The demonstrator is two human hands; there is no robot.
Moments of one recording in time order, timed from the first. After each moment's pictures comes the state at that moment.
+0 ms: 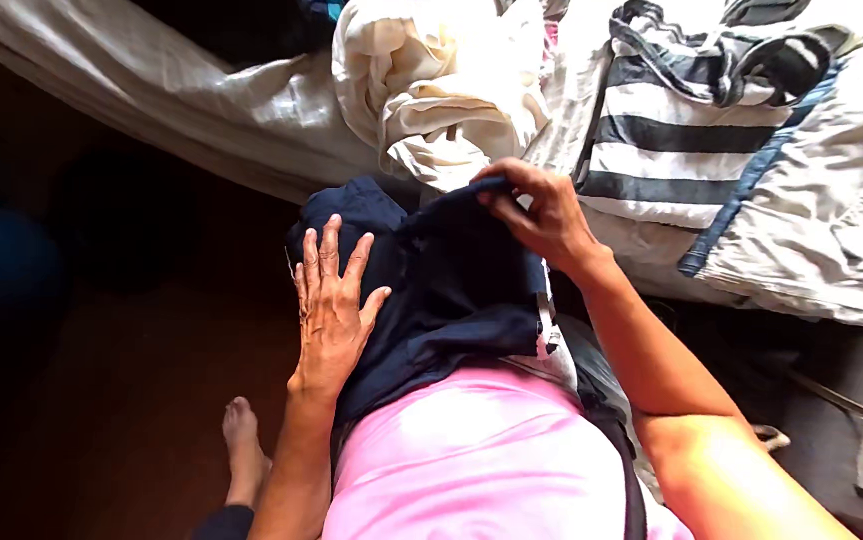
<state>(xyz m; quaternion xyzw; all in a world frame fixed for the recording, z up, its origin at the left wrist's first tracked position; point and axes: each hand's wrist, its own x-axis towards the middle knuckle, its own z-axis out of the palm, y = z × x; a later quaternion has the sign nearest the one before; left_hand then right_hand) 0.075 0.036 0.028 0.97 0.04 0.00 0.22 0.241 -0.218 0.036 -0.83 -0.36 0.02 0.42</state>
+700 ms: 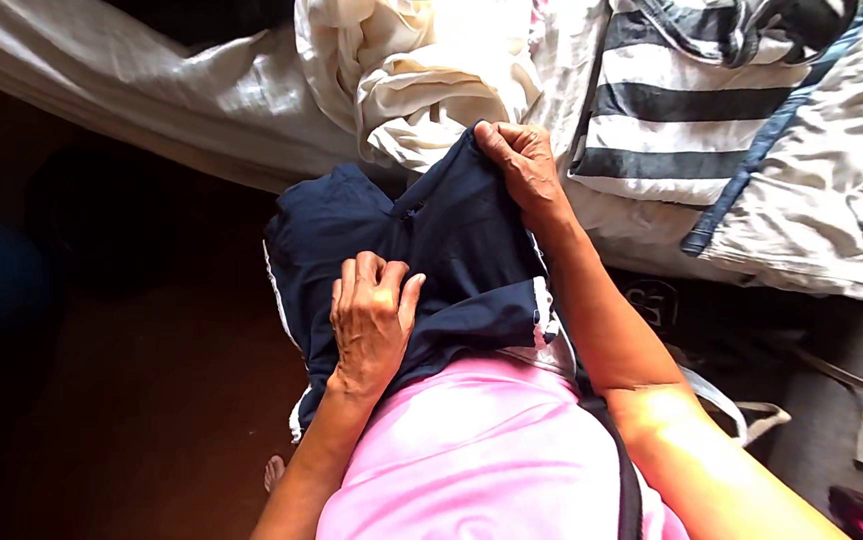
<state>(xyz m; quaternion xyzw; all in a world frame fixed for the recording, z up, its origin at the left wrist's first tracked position) 0.082 -0.022 0.033 0.97 0.02 0.08 0.22 0.272 -0.207 -0.007 -0.72 -0.12 0.10 0.67</state>
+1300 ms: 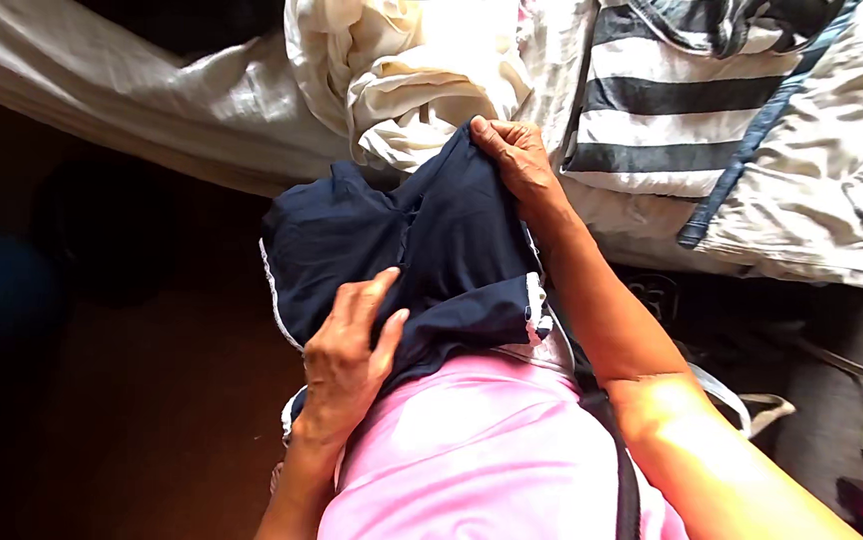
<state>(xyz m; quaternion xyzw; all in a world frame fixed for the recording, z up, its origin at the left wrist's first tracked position) 0.049 0.000 0.050 0.93 0.00 0.05 0.35 0.279 -0.212 -0.014 -0.69 -0.09 0.14 0.70</state>
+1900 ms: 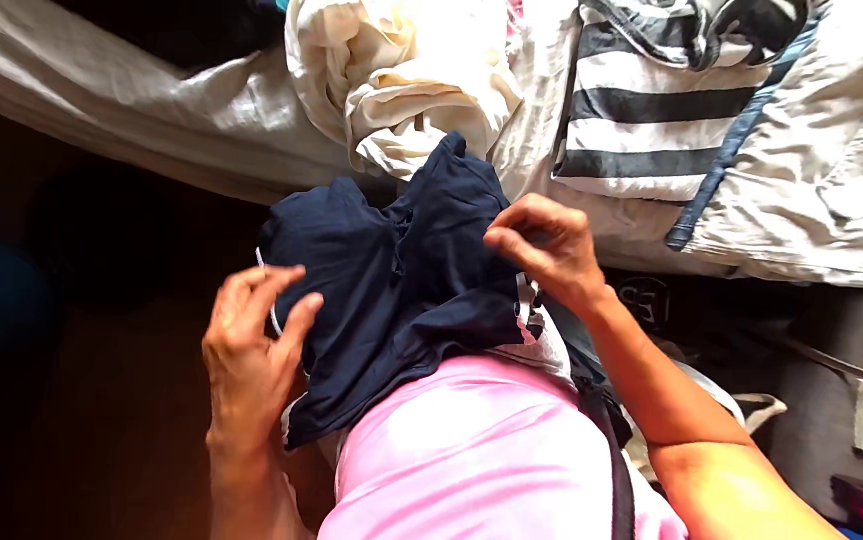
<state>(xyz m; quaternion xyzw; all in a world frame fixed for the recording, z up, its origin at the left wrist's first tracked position) 0.056 0.074 0.074 0.95 0.03 0.05 0.31 0.184 -0.257 0.030 -0.80 -0.25 0.05 0.55</state>
